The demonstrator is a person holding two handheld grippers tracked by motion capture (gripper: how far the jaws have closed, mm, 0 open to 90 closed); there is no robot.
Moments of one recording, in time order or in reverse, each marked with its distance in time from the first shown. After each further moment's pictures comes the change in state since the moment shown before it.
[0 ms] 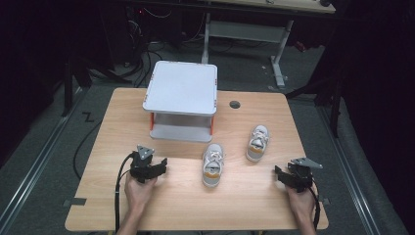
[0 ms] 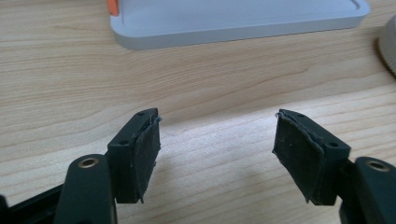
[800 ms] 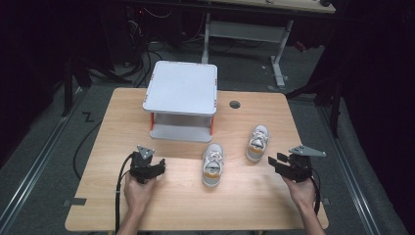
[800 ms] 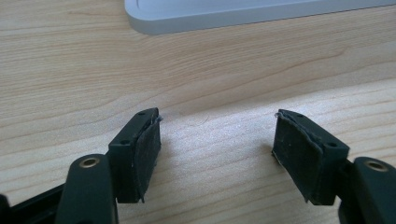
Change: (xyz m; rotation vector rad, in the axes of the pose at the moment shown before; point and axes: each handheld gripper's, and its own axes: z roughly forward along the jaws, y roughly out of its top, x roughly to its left) left arm 0.003 -0.004 0.009 0.039 0.063 0.017; right arm 0.024 0.054 -0.038 -0.061 0.218 -0.078
